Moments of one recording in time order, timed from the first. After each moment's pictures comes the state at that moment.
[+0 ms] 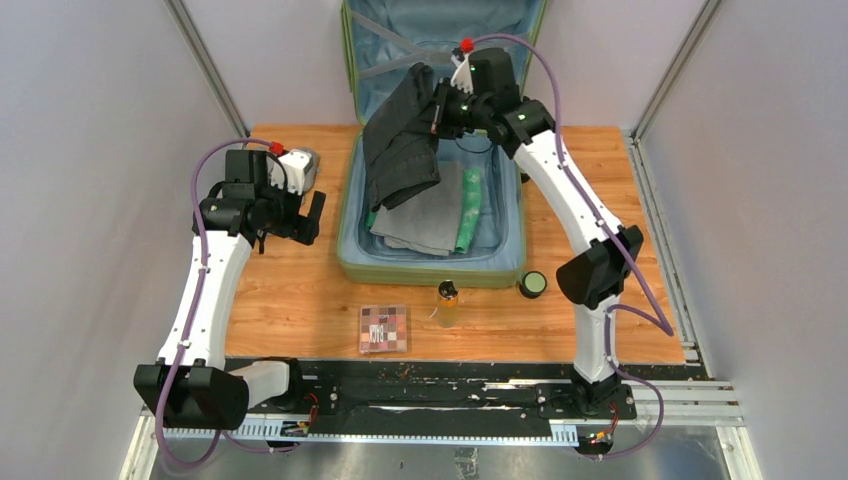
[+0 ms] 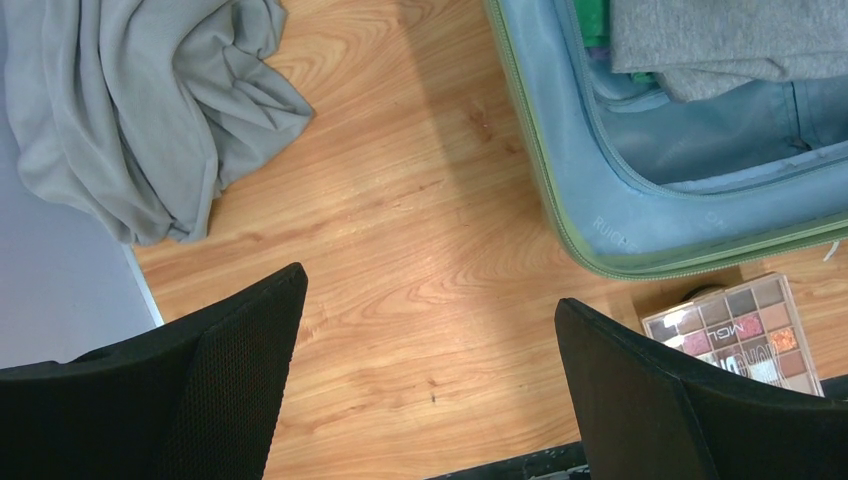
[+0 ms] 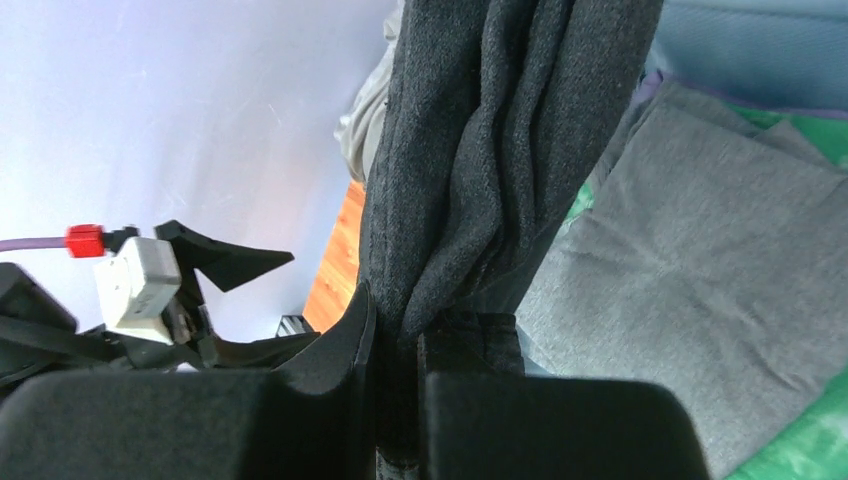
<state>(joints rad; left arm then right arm) -0.01 1.18 1.26 -0.92 0.17 0.29 0.51 1.99 2.31 -0.68 -0.41 0.65</state>
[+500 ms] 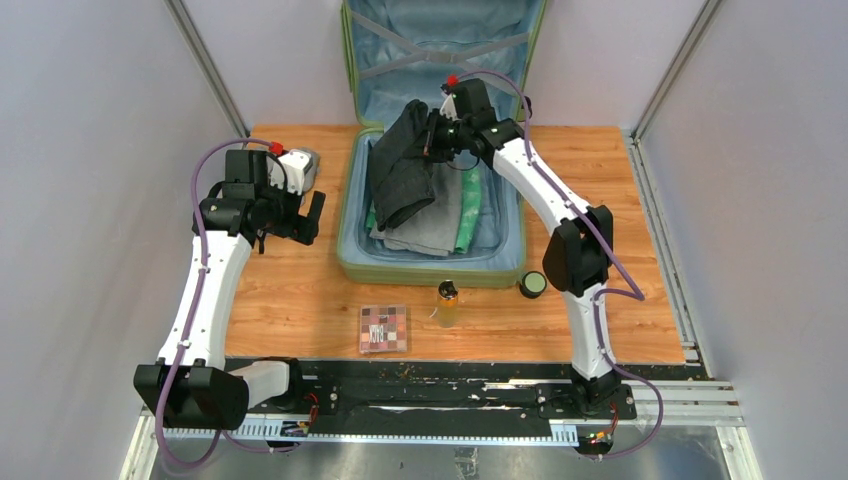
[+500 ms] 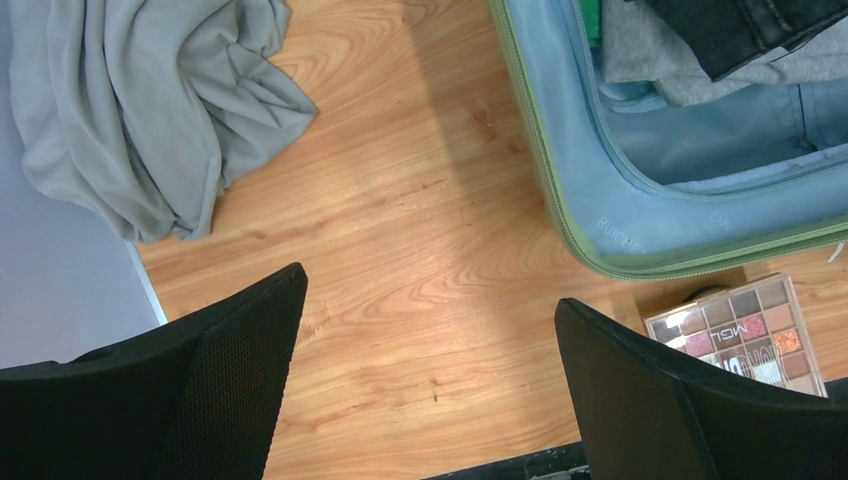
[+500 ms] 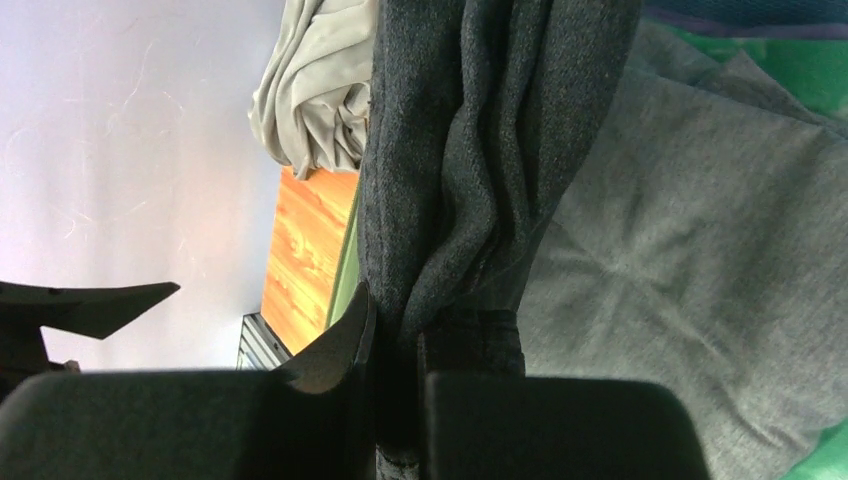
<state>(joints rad) -0.01 1.18 1.26 -0.92 0.16 0.29 0.51 2.14 2.16 -0.55 -0.44 0.67</state>
